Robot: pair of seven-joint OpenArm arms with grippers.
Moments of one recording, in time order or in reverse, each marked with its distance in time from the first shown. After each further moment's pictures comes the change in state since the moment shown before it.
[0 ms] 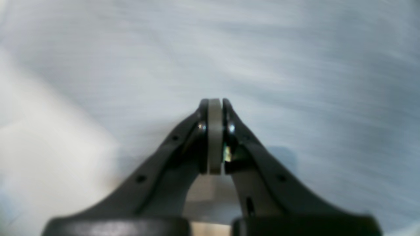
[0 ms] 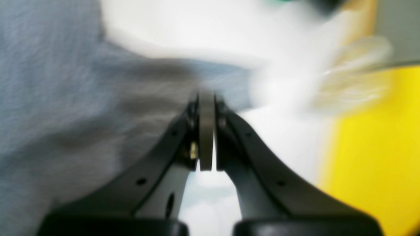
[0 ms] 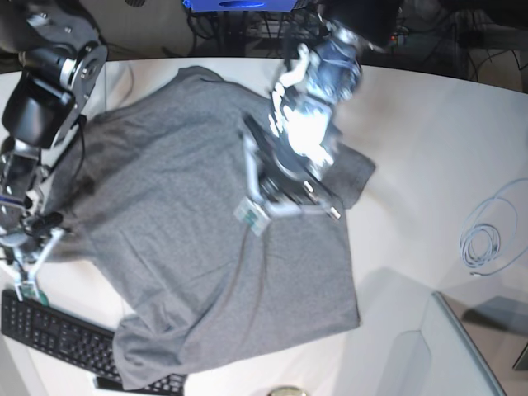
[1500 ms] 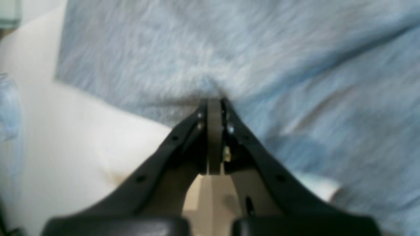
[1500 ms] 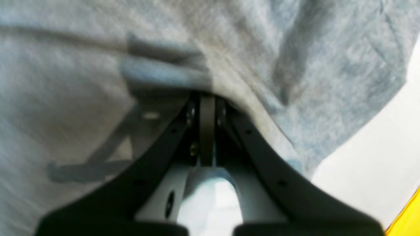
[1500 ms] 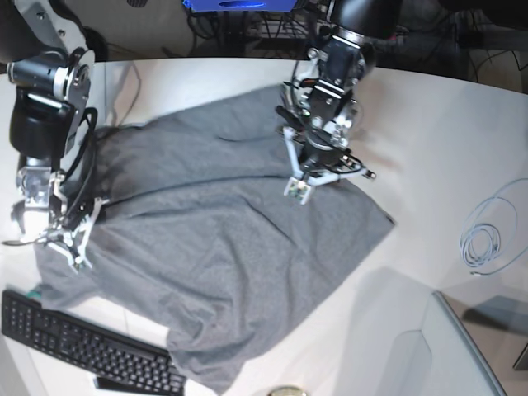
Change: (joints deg) left arm 5.4 1.6 -7.9 -15.5 4.6 10.9 -14.4; right arm 5.1 3.3 -11.8 -21.8 8.9 4.6 -6.7
